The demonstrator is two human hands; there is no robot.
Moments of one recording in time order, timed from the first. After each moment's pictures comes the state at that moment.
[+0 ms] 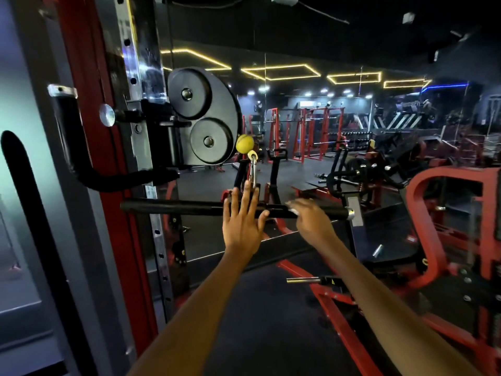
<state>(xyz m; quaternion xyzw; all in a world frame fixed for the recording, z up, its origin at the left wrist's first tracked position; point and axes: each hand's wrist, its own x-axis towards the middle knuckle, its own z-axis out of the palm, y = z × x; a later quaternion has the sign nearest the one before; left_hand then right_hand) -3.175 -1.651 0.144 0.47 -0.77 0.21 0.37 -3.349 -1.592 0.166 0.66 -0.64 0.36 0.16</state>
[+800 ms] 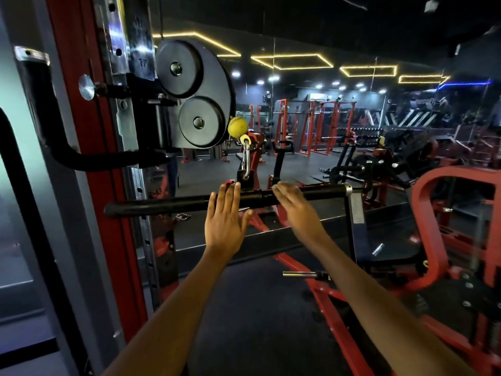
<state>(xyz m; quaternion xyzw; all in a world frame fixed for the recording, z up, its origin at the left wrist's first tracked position) -3.173 -1.660 0.120 0.49 -0.75 0.25 0.36 -3.364 -1.622 0.143 0.74 -0.53 0.34 0.27</state>
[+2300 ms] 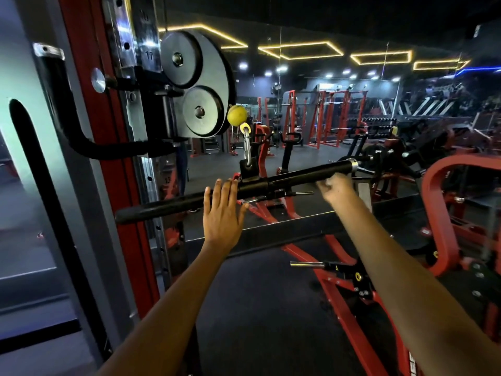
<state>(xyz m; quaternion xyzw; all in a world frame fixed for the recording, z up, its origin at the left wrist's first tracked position) -3.159 -1.631 0.114 0.51 -0.72 0.26 0.38 -3.390 -1.597 0.210 0.16 -0.43 0.77 -0.45</state>
